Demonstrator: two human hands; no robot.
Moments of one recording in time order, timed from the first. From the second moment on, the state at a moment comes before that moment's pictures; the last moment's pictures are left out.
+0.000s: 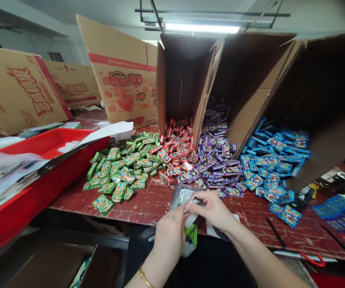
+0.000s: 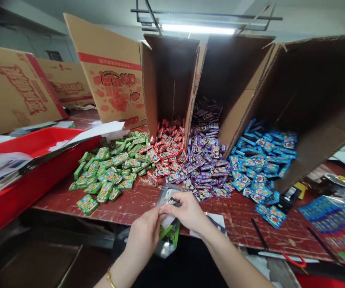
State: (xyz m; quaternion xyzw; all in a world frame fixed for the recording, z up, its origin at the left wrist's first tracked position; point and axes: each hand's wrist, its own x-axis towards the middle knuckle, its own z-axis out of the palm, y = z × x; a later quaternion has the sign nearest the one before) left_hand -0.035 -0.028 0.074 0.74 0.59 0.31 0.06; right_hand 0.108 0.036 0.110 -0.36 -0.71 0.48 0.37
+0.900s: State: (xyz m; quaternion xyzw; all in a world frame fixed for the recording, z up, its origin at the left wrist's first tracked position) left_hand -0.003 -0.049 0.100 0.65 0.47 0.46 0.39; right_hand 0.174 -0.023 0.117 -0.47 -0.54 0.47 0.52
